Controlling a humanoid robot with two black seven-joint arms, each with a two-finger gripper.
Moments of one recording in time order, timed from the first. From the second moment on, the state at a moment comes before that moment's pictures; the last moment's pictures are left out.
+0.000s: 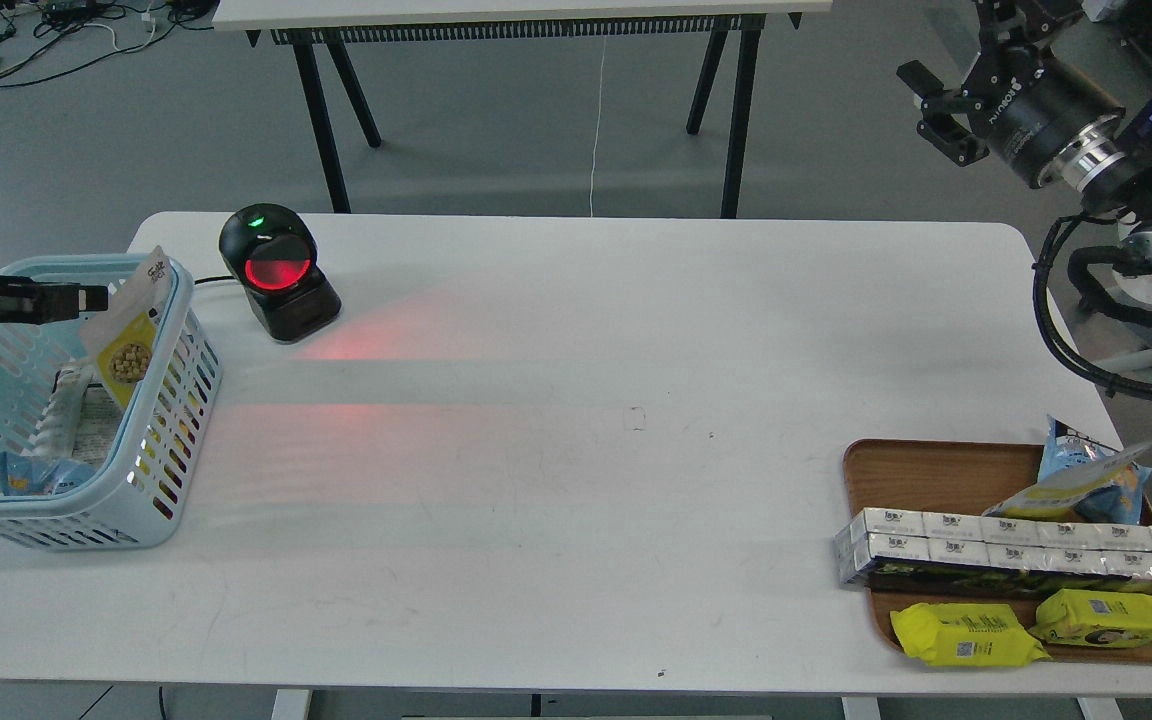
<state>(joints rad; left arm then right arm) -1.13 1.19 -0.04 -1.11 1.42 -0.46 -0.49 1.07 -0.49 0.38 0.53 -0.32 0.49 0.49</state>
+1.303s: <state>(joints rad) -1.01 0.63 -0.39 -0.90 0.47 -0.49 -0.49 1.14 -0.48 0.33 0.68 -0.35 0.49 0.49</state>
